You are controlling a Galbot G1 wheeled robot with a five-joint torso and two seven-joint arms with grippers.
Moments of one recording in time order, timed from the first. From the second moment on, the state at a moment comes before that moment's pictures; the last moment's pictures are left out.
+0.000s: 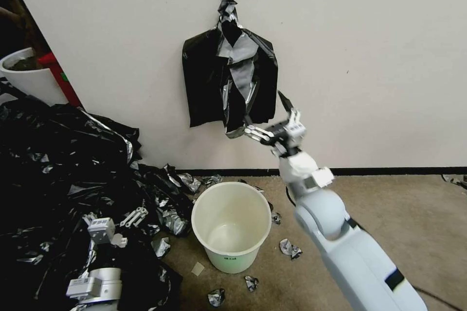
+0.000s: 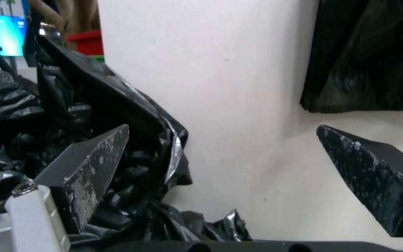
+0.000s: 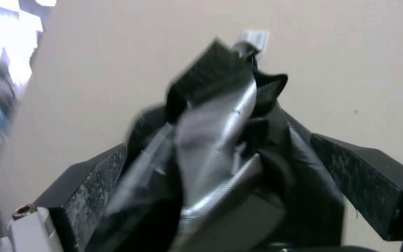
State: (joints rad) left arm 1.75 -1.50 -0.74 -2.07 -0.18 -0.34 0.03; right arm -0.95 1.21 0.07 1.94 0.16 0.20 0.08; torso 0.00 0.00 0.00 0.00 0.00
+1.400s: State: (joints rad) left arm 1.47 -0.95 -0.61 -2.07 -0.69 -0.34 0.08; right arm -0.78 1.22 0.05 1.89 0.29 0.01 0.09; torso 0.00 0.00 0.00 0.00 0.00
